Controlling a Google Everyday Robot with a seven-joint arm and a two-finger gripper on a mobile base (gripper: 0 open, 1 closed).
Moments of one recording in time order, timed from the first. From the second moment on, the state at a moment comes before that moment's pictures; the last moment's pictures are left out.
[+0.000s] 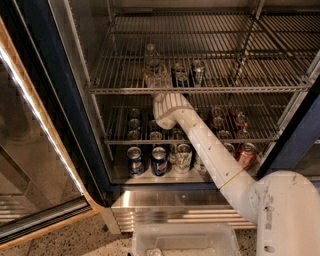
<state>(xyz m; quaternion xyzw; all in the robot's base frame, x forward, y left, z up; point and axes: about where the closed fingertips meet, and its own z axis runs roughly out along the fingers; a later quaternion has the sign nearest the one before) 0.911 0.008 0.776 -0.12 0.68 0.04 0.72</state>
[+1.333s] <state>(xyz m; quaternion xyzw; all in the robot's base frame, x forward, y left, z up) 0.890 0.002 0.786 -0.10 0.66 0.05 0.74</state>
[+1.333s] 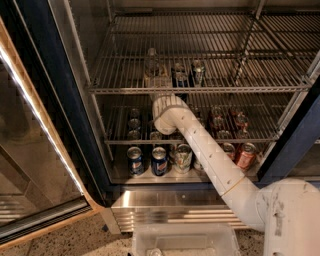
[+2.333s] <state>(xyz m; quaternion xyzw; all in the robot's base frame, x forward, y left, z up) 0.872 0.011 0.803 -0.11 0.65 0.05 0.75</state>
